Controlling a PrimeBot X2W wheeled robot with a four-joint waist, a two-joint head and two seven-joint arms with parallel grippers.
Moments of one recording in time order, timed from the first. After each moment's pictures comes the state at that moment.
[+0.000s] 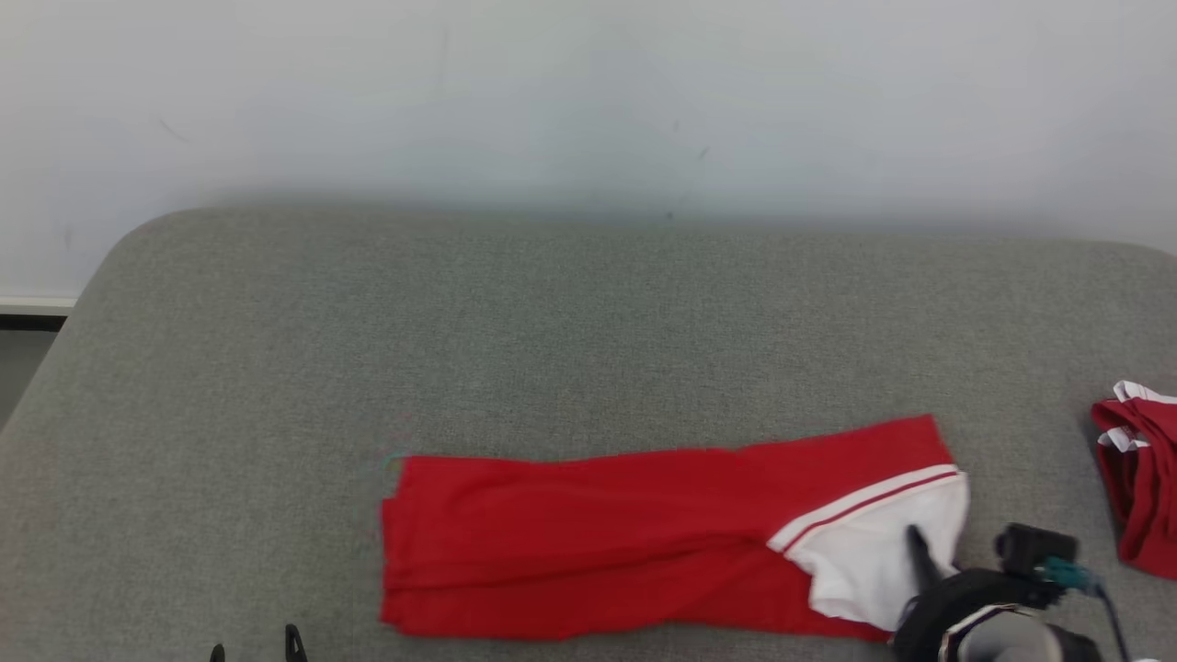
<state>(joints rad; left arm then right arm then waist) 0.06 0.05 0.04 0.38 -0.18 0.12 -0.26 -0.40 -0.20 0.20 1.03 0.58 0.13 -0.22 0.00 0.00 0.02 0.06</state>
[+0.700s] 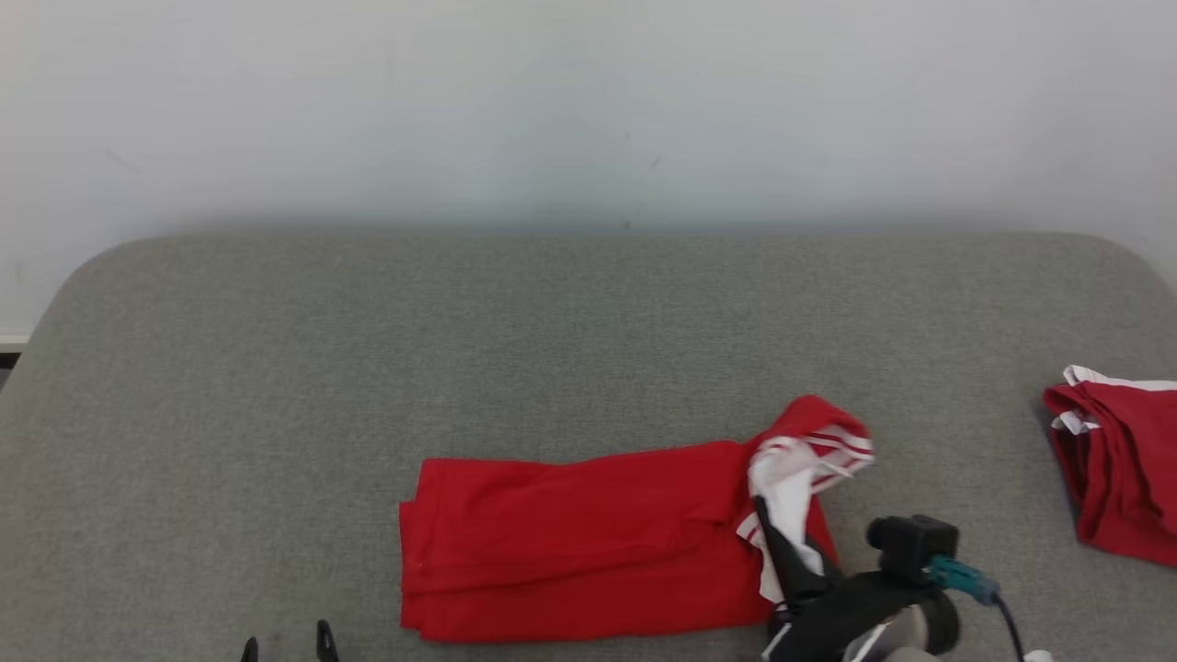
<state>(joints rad) 0.05 0.05 -0.01 0.38 -0.21 0.12 -0.26 -0.28 -0.18 0.40 0.61 0.66 0.13 -0.24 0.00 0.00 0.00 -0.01</state>
